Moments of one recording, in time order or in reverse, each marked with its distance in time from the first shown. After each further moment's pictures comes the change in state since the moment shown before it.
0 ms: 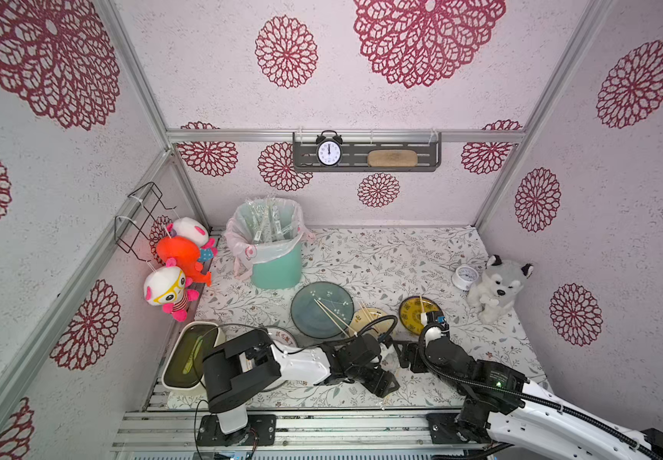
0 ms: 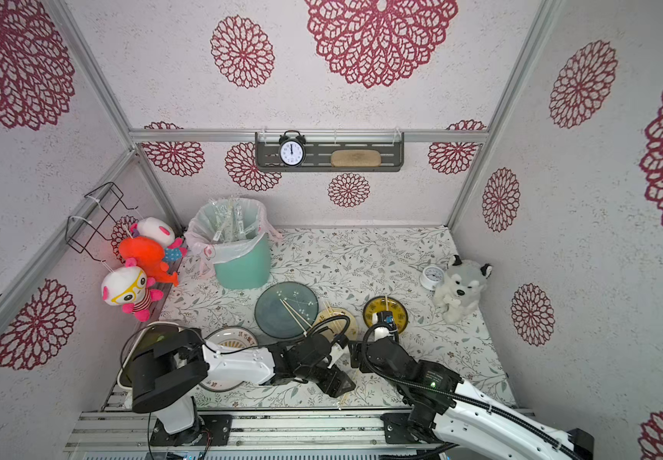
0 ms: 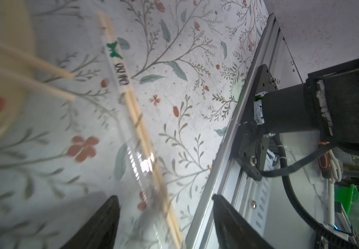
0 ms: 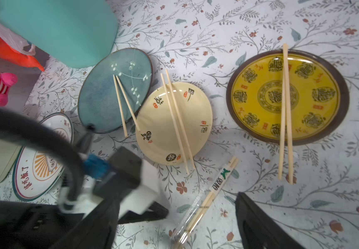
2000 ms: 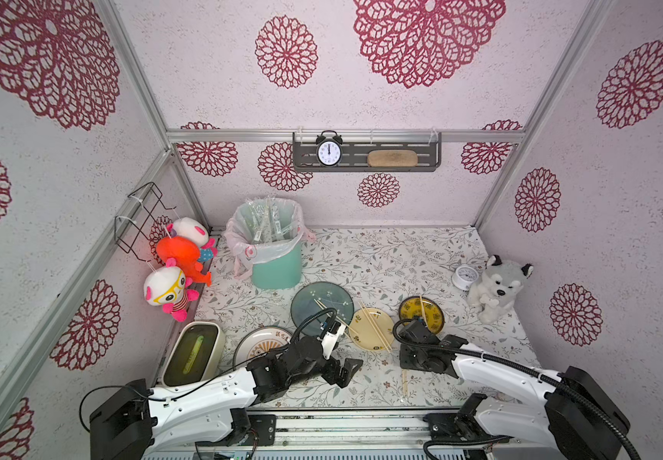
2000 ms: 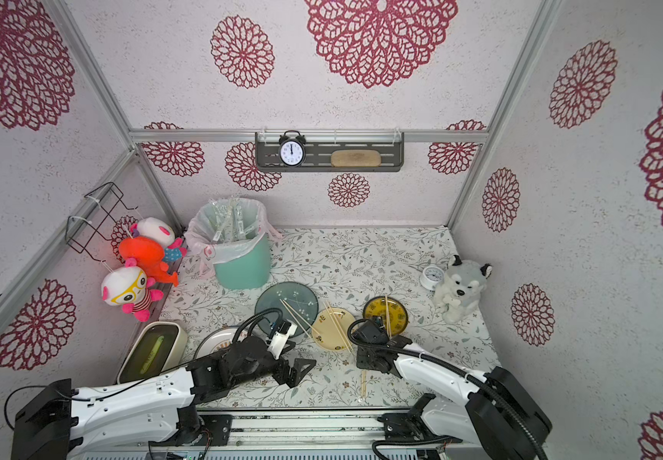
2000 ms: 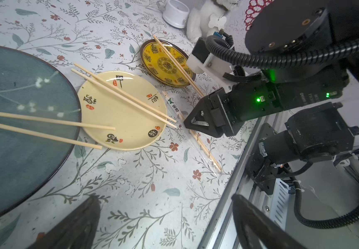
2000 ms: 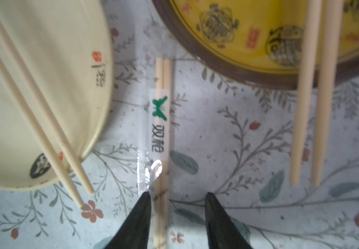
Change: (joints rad) left arm 0.073 -0.646 -0.317 -0.088 -0.322 0.071; right arm -0.279 0.519 -0.040 0.097 -0.244 -0.058
